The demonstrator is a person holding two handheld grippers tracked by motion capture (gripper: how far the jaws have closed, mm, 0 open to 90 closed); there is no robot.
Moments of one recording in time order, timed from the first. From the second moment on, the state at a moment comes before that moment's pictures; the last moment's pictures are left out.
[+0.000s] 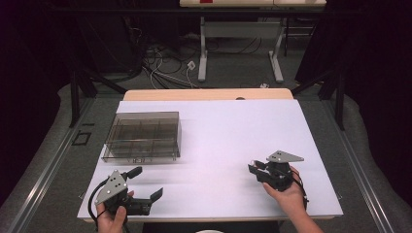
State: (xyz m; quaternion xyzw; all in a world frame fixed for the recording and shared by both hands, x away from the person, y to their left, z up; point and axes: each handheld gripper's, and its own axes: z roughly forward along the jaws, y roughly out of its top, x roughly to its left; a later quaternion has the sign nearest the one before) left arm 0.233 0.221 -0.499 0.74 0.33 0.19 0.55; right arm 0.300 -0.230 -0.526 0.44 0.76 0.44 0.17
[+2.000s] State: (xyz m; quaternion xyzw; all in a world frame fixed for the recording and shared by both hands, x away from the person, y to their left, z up) left arm 0.227 0.230 -0.501 0.74 0.35 0.19 0.54; right arm 0.325 -0.093 -0.455 0.31 0.81 0.49 0.10
